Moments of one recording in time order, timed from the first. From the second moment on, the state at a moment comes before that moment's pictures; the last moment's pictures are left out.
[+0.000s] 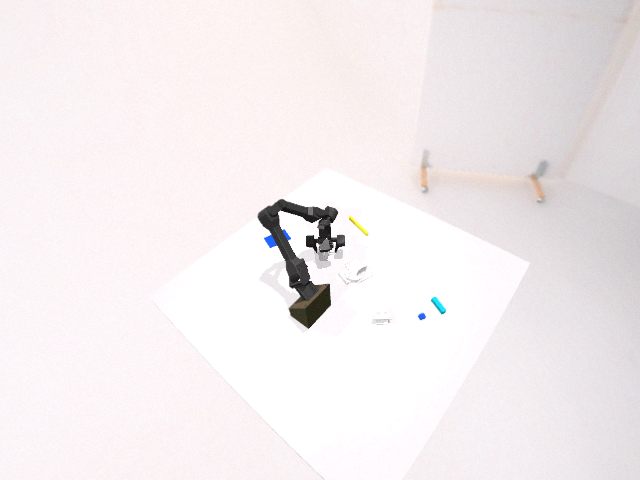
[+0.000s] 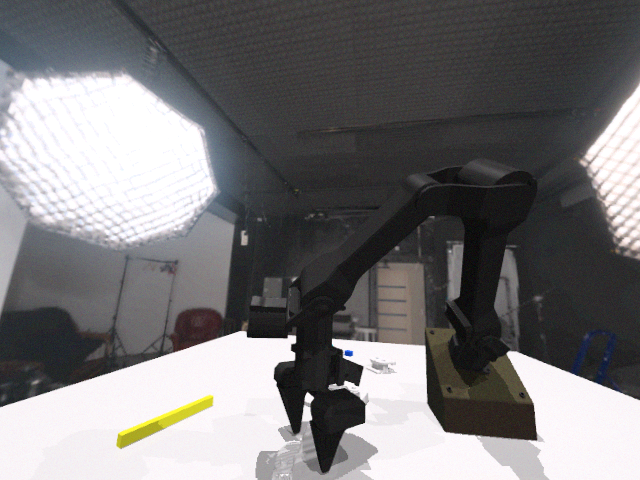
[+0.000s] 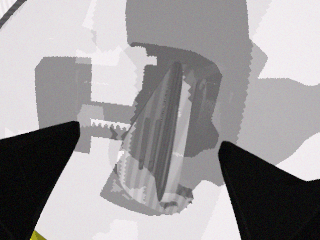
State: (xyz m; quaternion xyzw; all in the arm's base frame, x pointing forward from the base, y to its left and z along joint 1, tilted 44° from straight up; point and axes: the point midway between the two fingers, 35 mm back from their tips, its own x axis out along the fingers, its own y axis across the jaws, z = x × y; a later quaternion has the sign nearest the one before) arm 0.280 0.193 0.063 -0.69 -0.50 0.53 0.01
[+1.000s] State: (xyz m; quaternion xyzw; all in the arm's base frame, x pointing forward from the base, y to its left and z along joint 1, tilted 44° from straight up) arm 0.280 0.193 0.063 -0.69 -0.50 0.53 0.01
